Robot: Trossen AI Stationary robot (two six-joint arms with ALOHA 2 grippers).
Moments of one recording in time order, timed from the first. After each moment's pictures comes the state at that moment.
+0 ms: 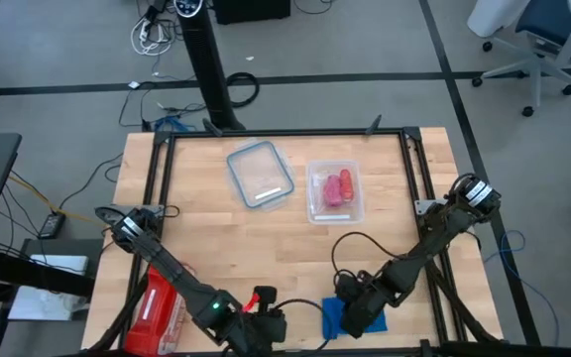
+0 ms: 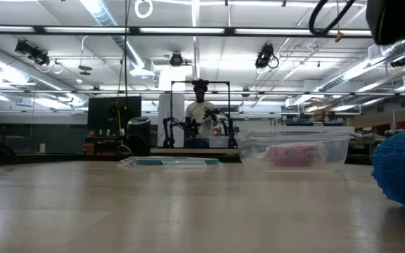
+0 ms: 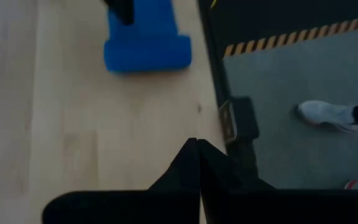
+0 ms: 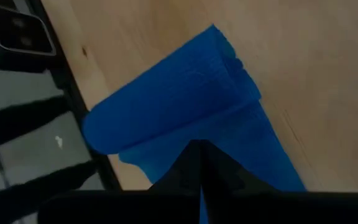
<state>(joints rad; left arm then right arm) -0.73 2.02 1.84 -0.79 -0.34 -0.53 0.75 1.75 1.04 -0.36 0.10 1.25</state>
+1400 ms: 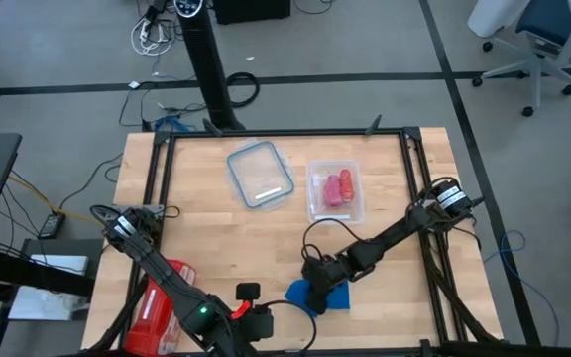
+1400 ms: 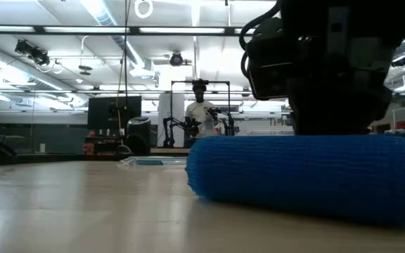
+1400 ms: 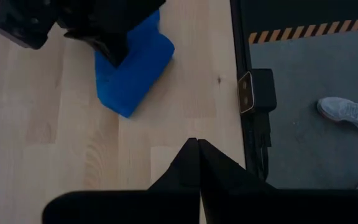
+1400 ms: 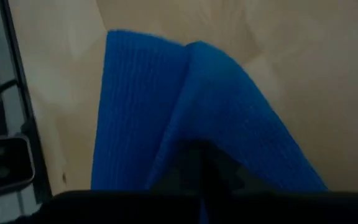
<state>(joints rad) -0.77 1.99 1.84 -0.94 -0.40 -0.67 0.48 1.92 1.04 -0.05 -0.01 0.99</state>
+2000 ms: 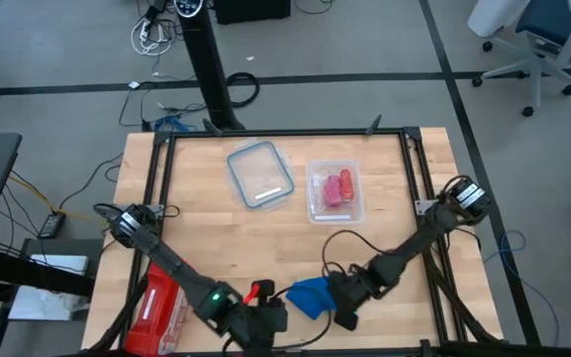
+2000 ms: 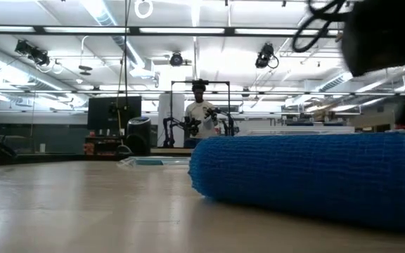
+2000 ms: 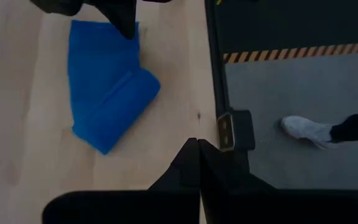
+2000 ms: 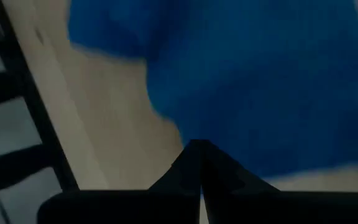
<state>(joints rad) -0.68 1.99 1.81 -0.74 -0.27 -0.59 0.67 1.80 1.04 -0.40 0.01 1.11</state>
